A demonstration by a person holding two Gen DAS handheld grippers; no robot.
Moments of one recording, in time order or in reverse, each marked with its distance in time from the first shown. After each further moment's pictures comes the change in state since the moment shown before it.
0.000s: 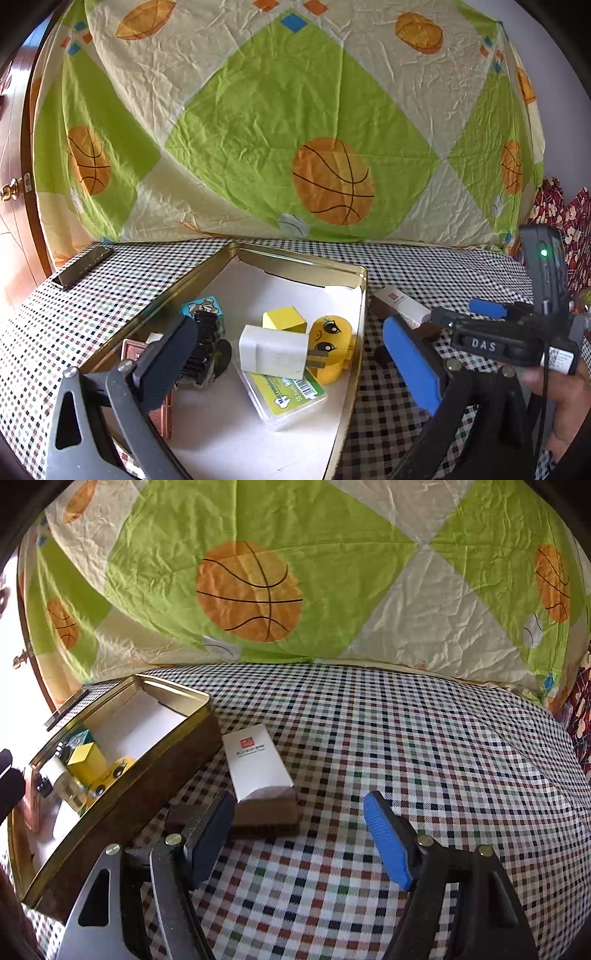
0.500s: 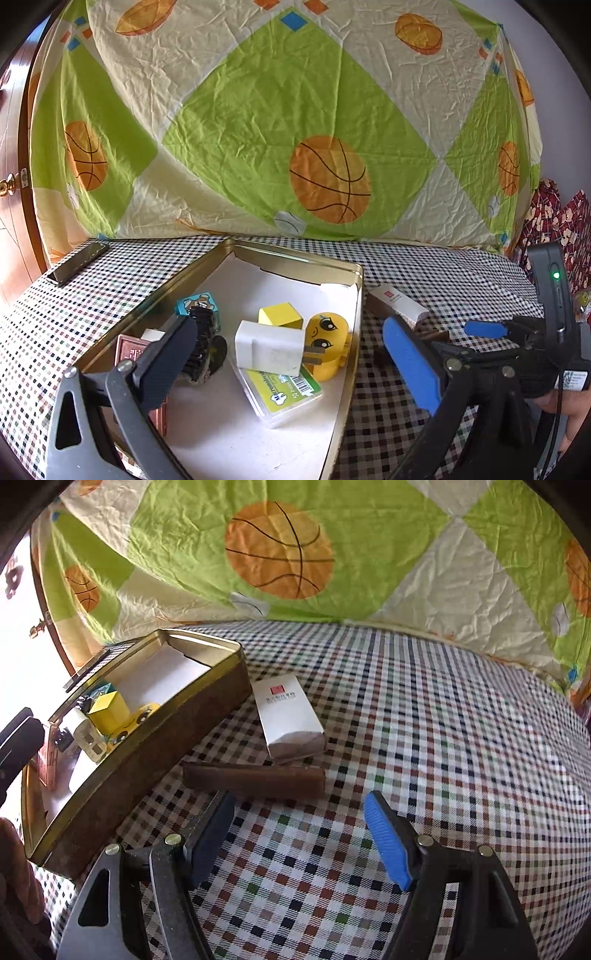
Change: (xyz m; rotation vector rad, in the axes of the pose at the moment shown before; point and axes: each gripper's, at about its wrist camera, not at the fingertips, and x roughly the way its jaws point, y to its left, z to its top) left arm -0.001 0.002 -0.002 -0.012 0.003 -0.019; right arm -0.019 0.018 -0.026 -0.134 0.080 0.089
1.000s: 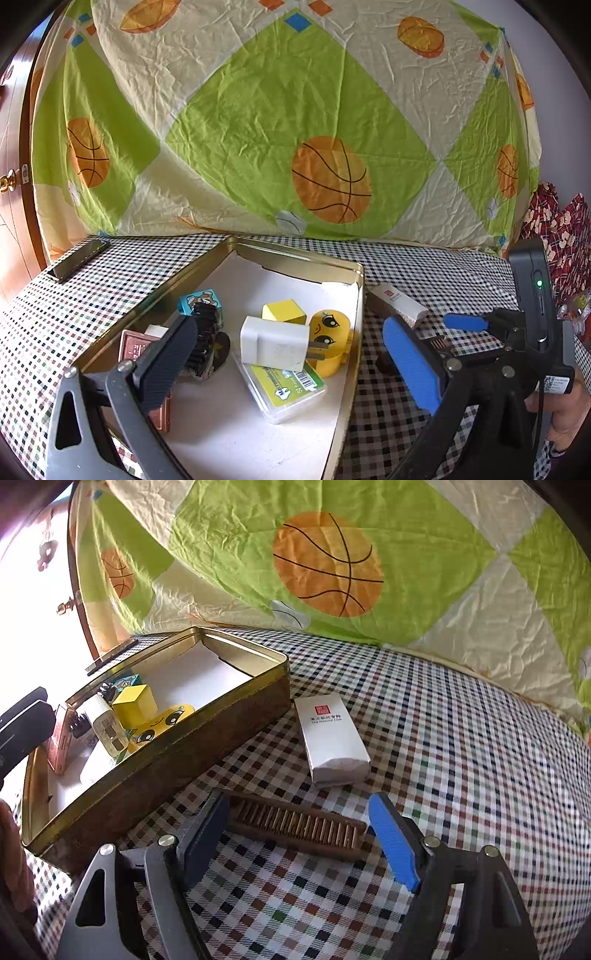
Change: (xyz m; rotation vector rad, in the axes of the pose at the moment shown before) left arm -0.004 0.004 -0.003 -0.009 0.001 -0.006; right arm 0.008 0.012 0.022 -0.104 -0.014 0.085
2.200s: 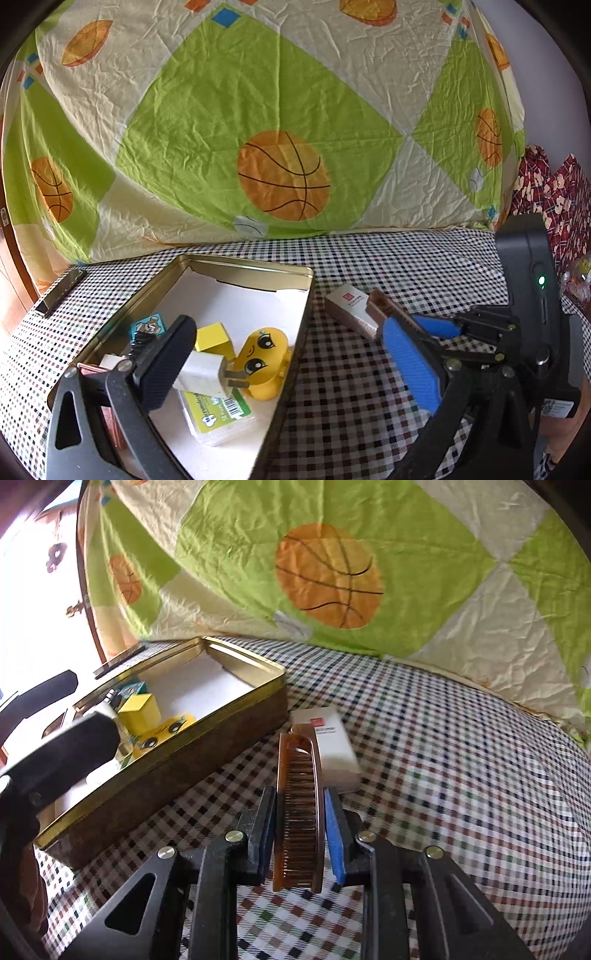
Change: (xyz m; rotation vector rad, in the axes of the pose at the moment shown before) left arm 0.023 -0.075 0.016 0.138 0.039 -0.006; right arm -0.020 -0.019 0.001 0.068 -0.055 -0.031
